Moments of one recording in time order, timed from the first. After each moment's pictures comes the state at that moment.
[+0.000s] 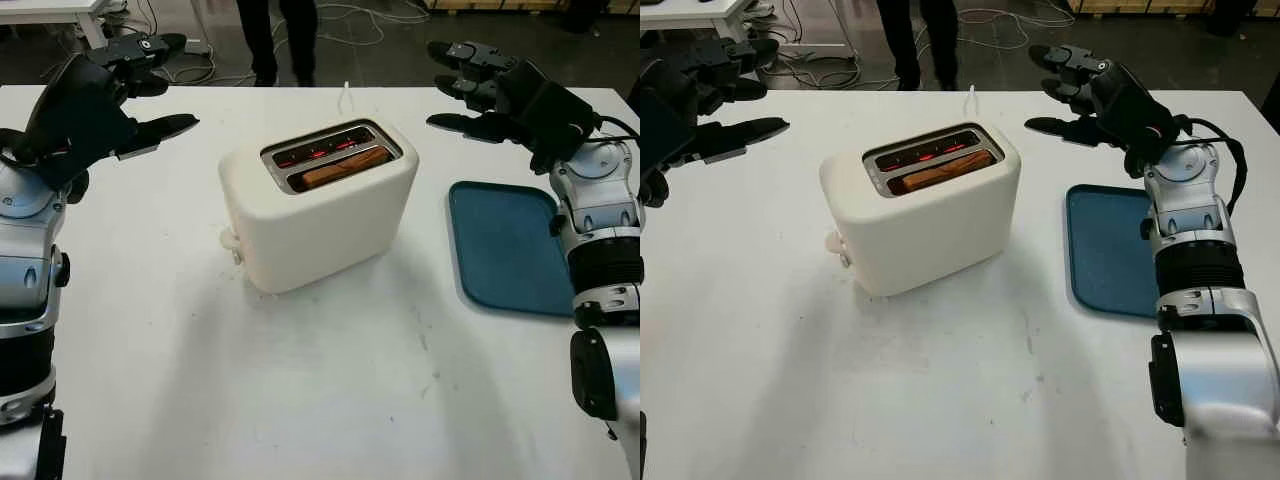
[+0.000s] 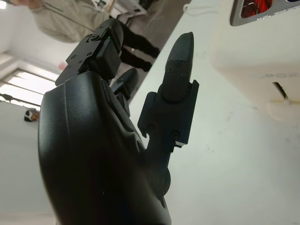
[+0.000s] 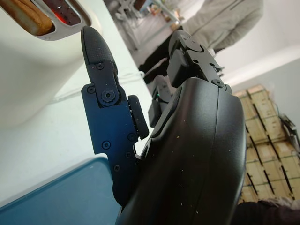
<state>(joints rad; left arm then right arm) -0.53 0.60 0.13 -0.30 0.05 0.51 -0.35 -0.89 -0.52 -0.02 0.73 -0.04 -0.20 0.51</state>
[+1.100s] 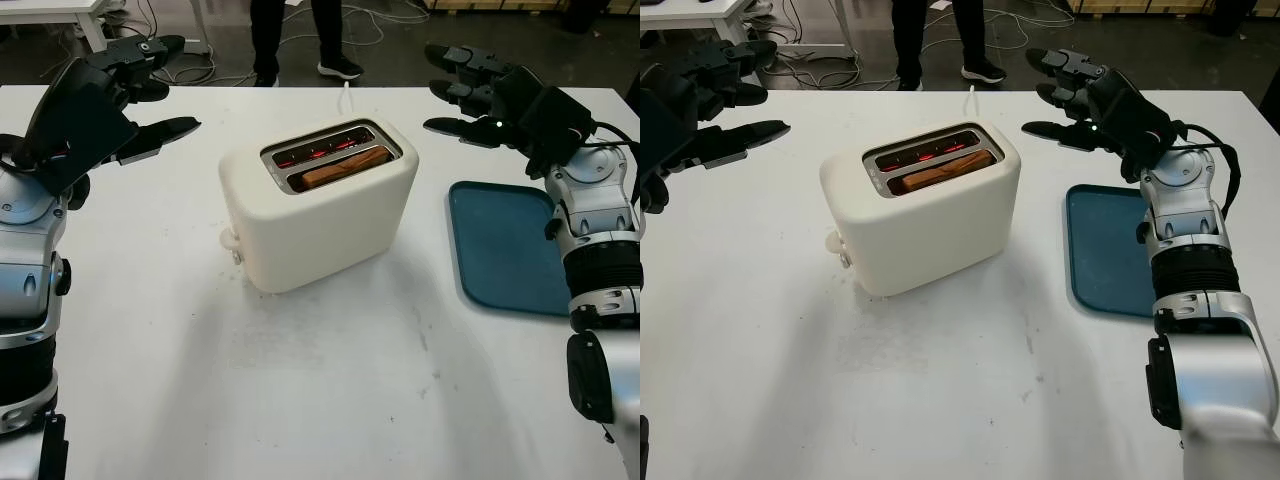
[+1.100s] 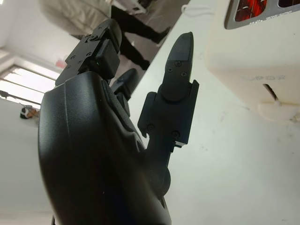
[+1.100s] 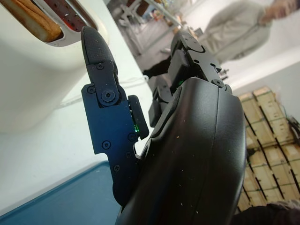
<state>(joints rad) -0.51 0.59 0.14 -0.35 0.05 0.56 -0.34 -0.88 -0.51 -0.02 0.72 -0.01 -0.20 0.52</state>
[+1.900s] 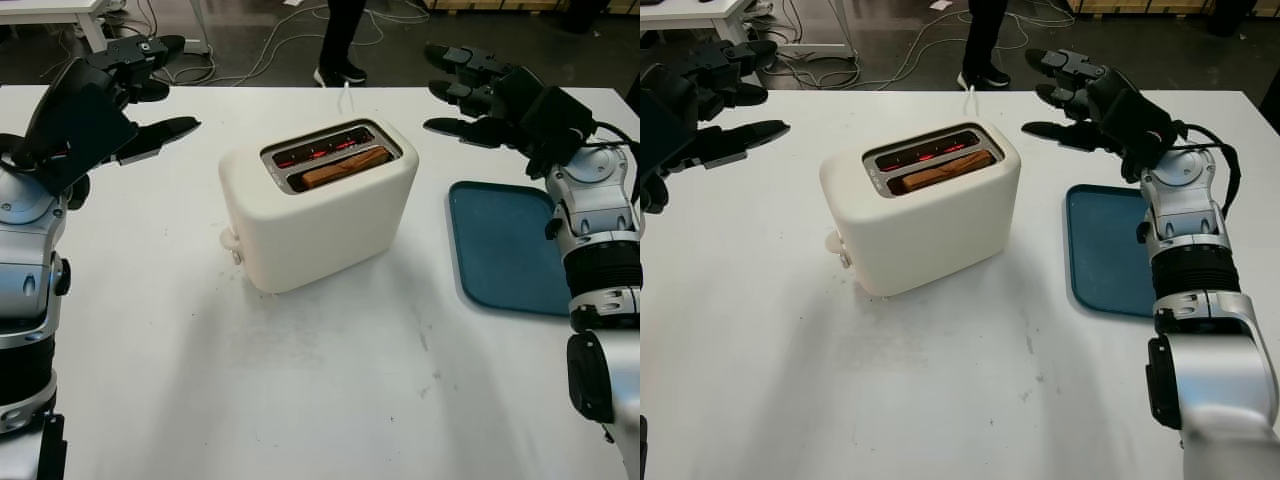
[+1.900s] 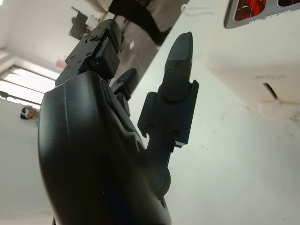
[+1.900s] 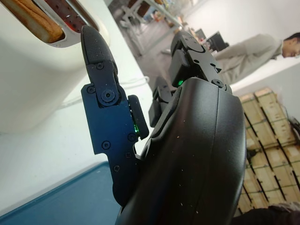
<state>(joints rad) -0.51 0.59 0.14 -0.35 0.05 0.56 -0.34 -0.88 -0.51 -0.03 0.72 0.00 -0.20 0.53</state>
